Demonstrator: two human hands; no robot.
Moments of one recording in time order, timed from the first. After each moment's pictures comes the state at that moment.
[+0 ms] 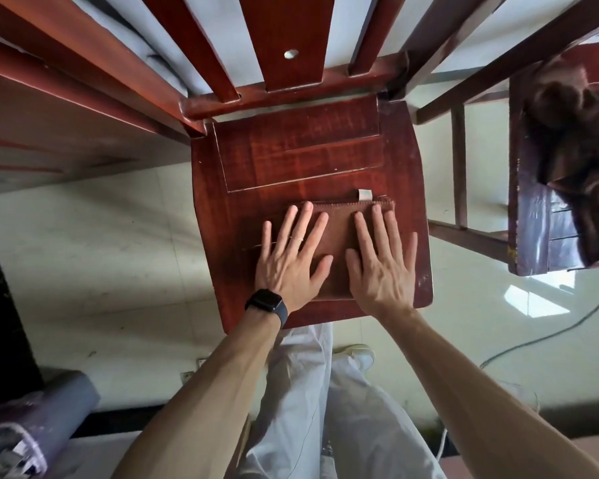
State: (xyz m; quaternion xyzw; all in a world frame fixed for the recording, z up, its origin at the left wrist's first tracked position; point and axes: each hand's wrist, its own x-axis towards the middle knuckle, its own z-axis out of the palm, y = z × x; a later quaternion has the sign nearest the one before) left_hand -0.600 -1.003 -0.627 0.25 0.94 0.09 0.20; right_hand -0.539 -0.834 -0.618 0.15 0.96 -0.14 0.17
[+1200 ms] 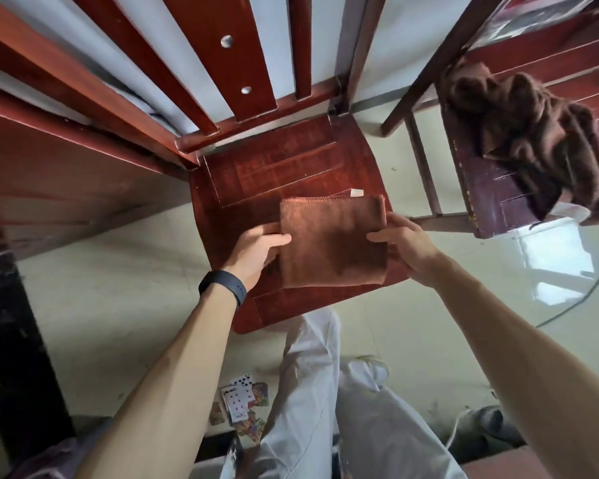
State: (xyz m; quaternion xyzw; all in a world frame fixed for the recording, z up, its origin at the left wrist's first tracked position) left_hand -0.646 -1.014 -0.557 -0.23 0.65 0.55 0.47; right_hand -0.543 -0.765 -0.543 0.47 0.52 -0.67 0.24
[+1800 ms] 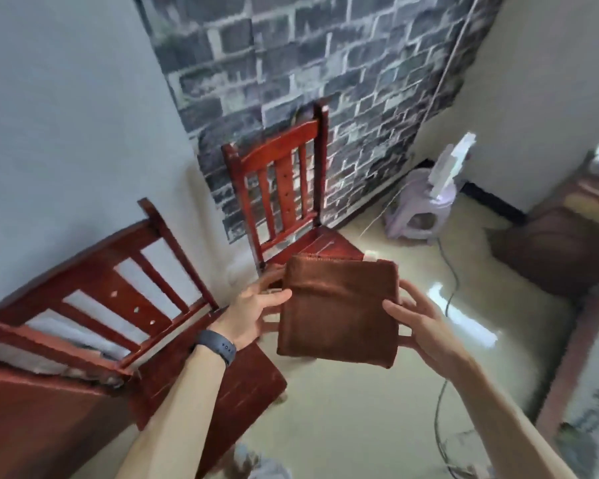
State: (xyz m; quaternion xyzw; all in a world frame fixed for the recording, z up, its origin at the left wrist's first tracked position) left_hand -0.538 -0.800 -0.157 0.11 0.60 0.57 0.56; right_hand -0.294 -0.636 -0.145 0.41 0.54 -0.72 -0.12
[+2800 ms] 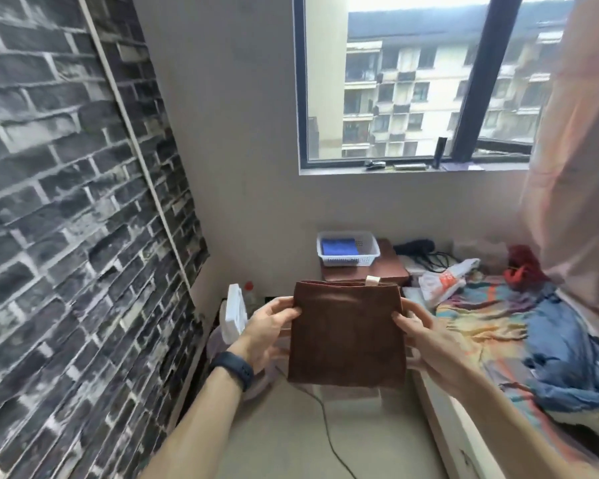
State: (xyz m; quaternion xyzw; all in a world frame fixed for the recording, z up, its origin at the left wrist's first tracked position) left_hand -0.309 -0.181 0.027 0.44 0.49 0.37 0.65; right_hand -0.038 -0.251 0.025 0.55 0.39 -0.54 -0.50
